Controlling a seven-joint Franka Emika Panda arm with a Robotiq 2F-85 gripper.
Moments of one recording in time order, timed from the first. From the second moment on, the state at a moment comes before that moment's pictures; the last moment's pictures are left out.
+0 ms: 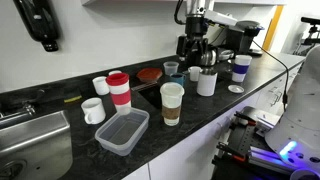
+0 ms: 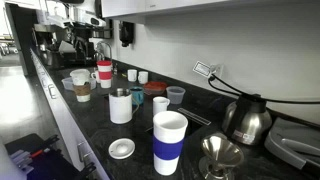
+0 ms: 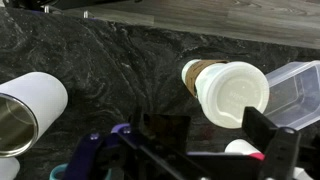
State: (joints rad) arm 0.12 -0.49 0.14 -2.51 0.24 2.04 0.26
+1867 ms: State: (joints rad) arm 0.21 -0.68 0.35 -2.74 0.22 2.25 0.47
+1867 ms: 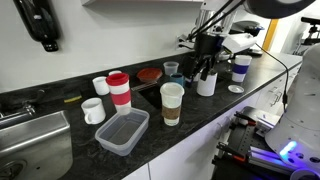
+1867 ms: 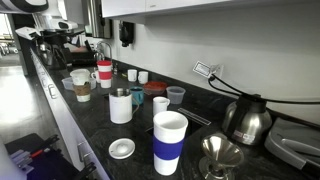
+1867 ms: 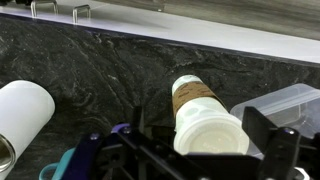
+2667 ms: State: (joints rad) arm 0.23 -0.69 0.44 -2.75 0.19 2.31 0.55
